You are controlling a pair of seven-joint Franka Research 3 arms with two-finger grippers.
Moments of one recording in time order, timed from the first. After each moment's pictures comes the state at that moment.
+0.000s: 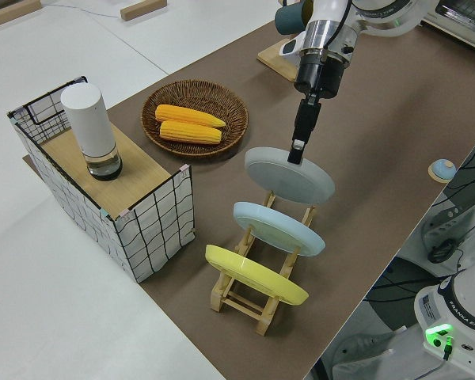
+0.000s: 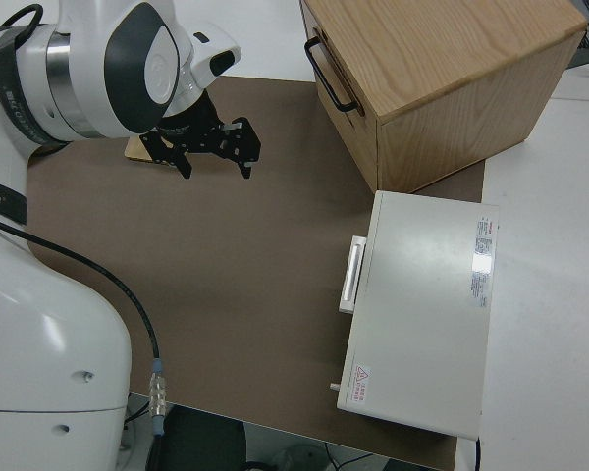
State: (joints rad) left arm -0.13 -0.10 0.06 -2.08 0.81 1.47 -0.59; right arm -0.26 0.02 0.38 -1.48 -0.03 1.38 0.04
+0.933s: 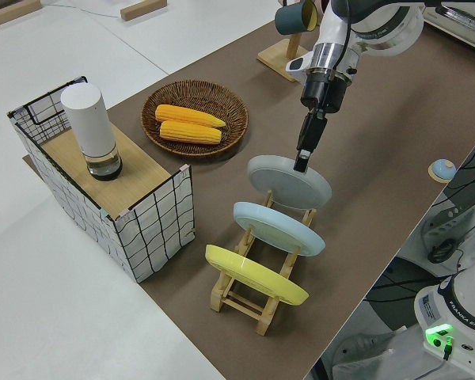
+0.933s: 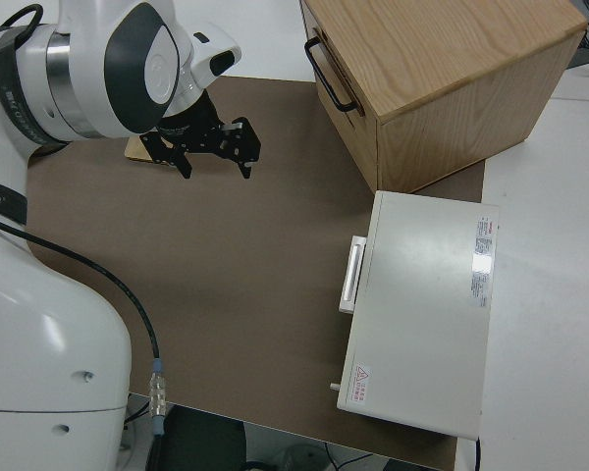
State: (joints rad) left arm -0.18 -0.05 0.03 -2.15 0.81 1.50 -0.81; right arm -0.26 0.02 0.38 -1.48 -0.03 1.38 0.04
